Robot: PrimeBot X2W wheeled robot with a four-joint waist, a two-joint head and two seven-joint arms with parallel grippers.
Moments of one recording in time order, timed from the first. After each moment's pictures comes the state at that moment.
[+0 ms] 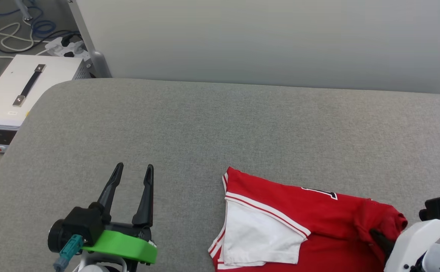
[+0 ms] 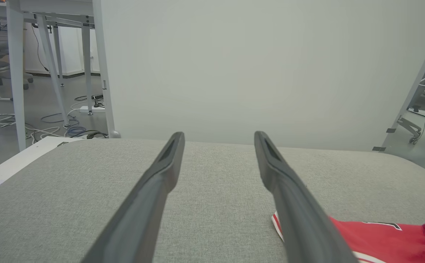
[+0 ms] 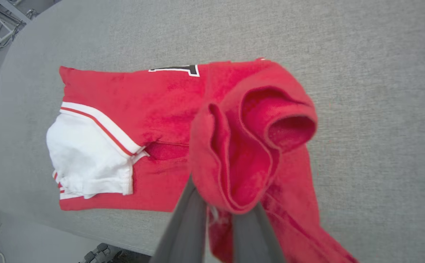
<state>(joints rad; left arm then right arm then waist) 0.02 0.12 -0.09 0.00 -0.25 -0.13 -0.26 0.10 -0.09 -0.20 -0.14 0.46 0.13 0.79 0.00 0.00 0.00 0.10</state>
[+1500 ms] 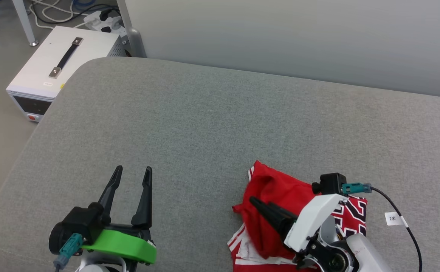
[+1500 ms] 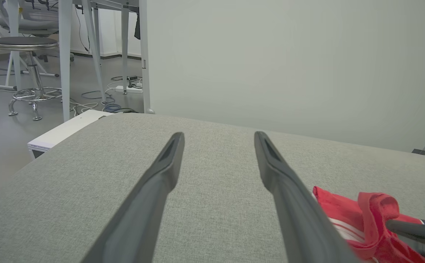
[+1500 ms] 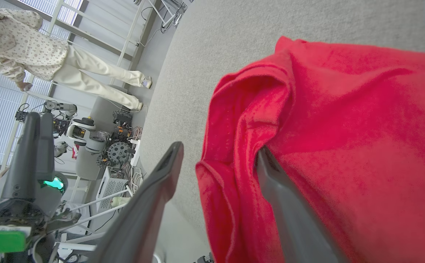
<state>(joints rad) 0.02 0.12 -0.09 0.04 -0.27 -0.13 -0.26 -0.21 -0.05 0.35 0.33 0.96 0.13 0.36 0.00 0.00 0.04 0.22</state>
